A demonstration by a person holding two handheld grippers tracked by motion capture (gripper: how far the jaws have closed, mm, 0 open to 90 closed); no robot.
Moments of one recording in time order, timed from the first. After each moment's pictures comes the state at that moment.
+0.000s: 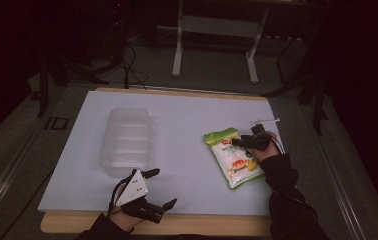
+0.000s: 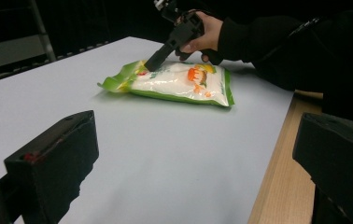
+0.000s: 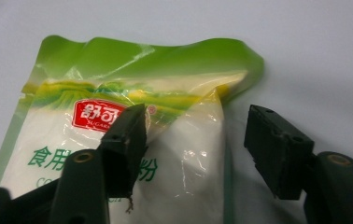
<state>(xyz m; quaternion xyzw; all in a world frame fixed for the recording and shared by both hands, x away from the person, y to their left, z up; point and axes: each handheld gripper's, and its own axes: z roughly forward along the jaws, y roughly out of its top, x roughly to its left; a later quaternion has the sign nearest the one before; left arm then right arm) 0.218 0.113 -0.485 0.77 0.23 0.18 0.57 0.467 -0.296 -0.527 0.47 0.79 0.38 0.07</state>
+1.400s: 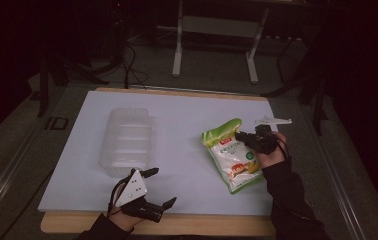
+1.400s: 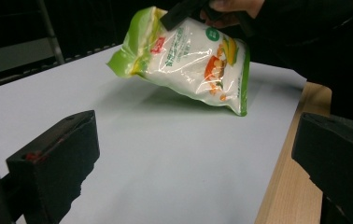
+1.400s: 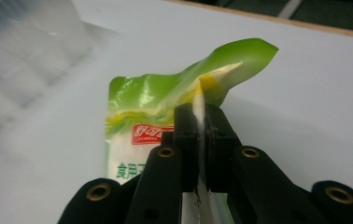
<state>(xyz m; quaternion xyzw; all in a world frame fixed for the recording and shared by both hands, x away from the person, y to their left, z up) 0.217 0.114 -0.484 0.76 0.24 0.19 0.57 0.393 -0.267 -0.440 0.43 0.78 0.44 0.14</state>
